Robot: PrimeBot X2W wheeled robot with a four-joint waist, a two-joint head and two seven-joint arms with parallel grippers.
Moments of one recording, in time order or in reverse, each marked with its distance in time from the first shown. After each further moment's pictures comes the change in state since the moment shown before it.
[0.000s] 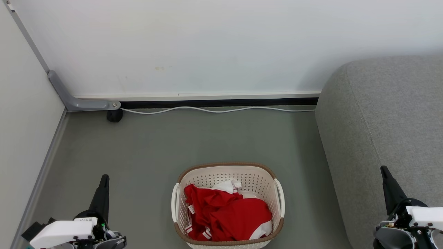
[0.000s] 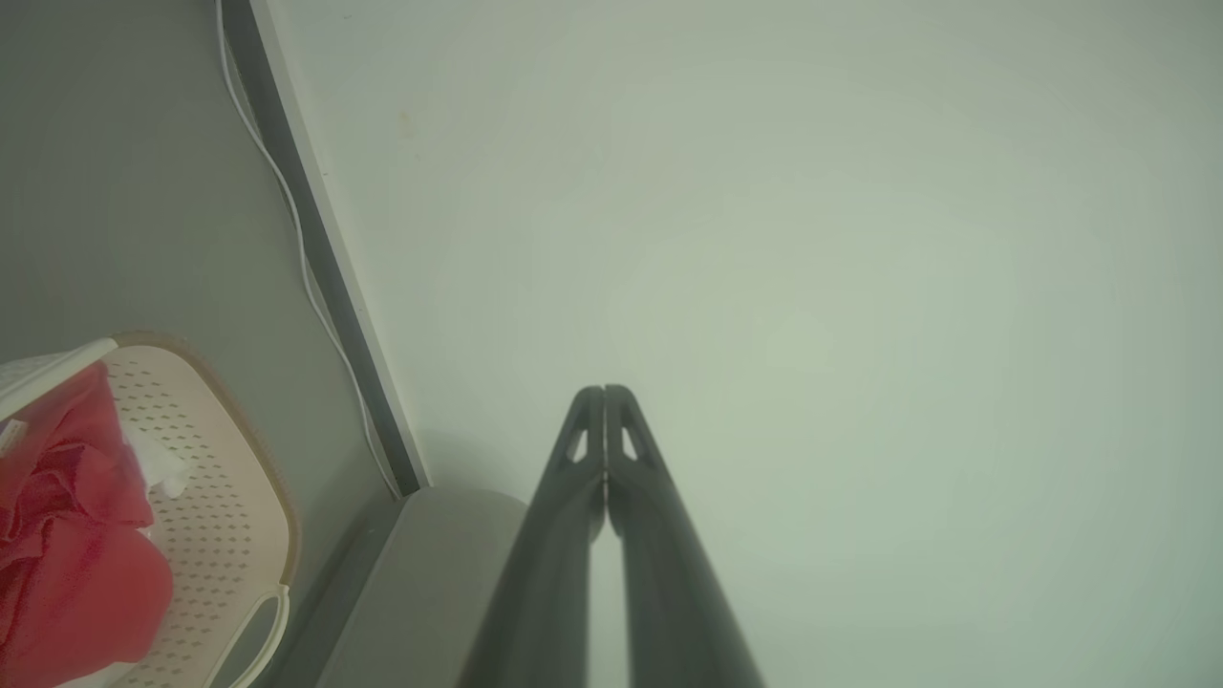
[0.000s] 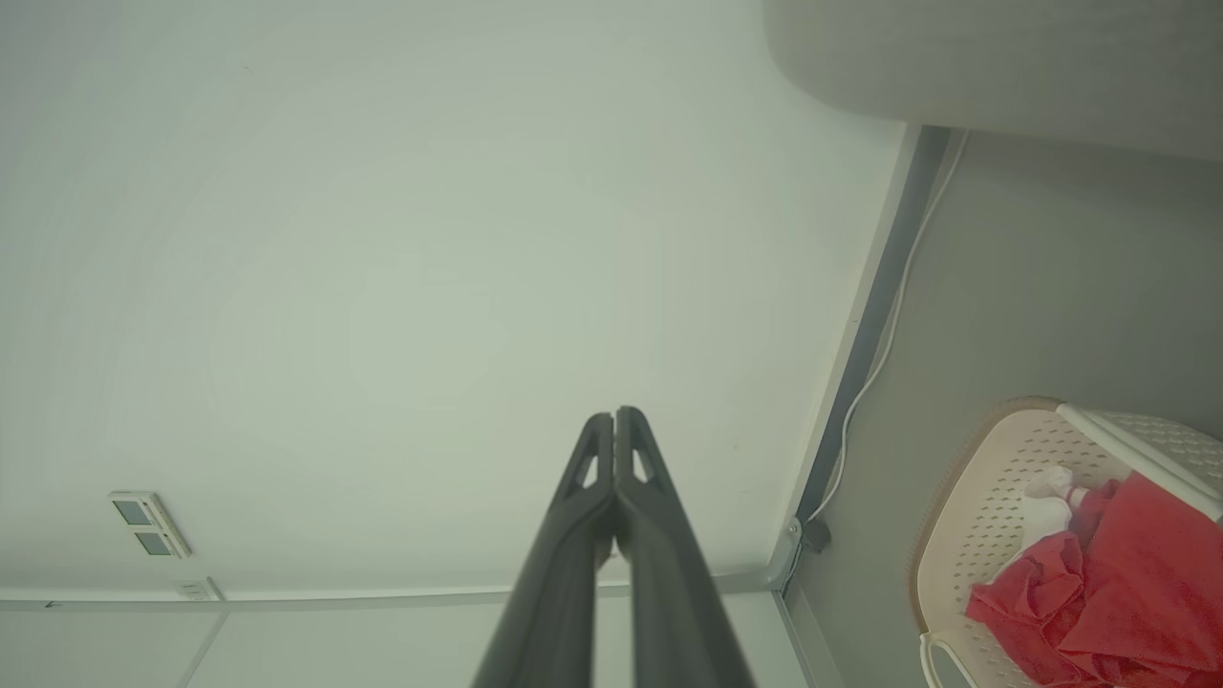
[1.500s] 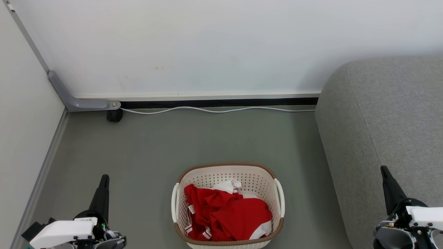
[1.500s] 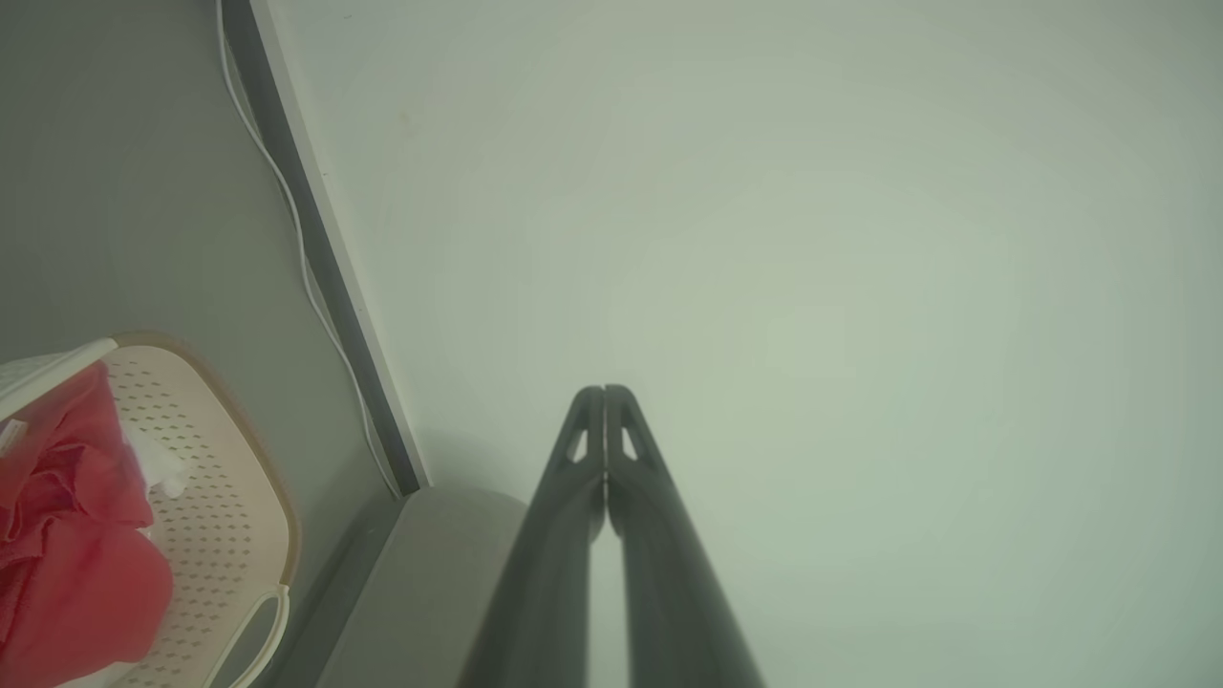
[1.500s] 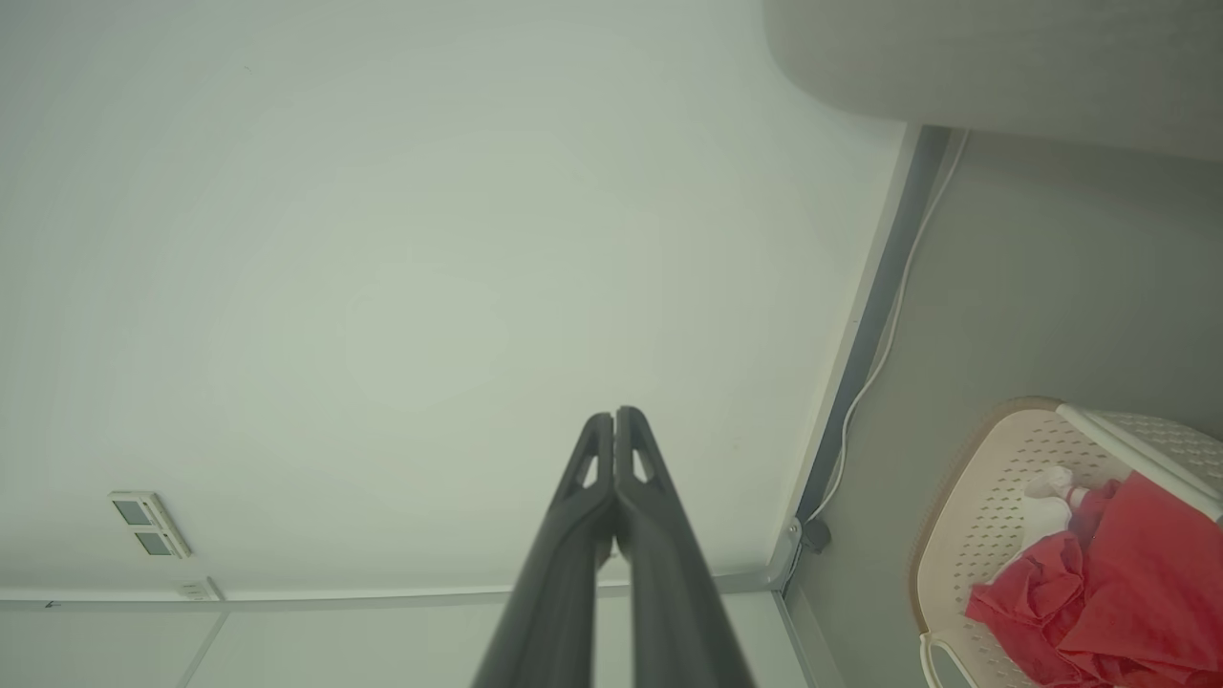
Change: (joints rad) left arm 0.000 0.000 0.000 0.000 0.000 0.000 0.000; right arm 0.000 0.000 0.000 0.000 0.000 0.000 0.000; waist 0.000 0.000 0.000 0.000
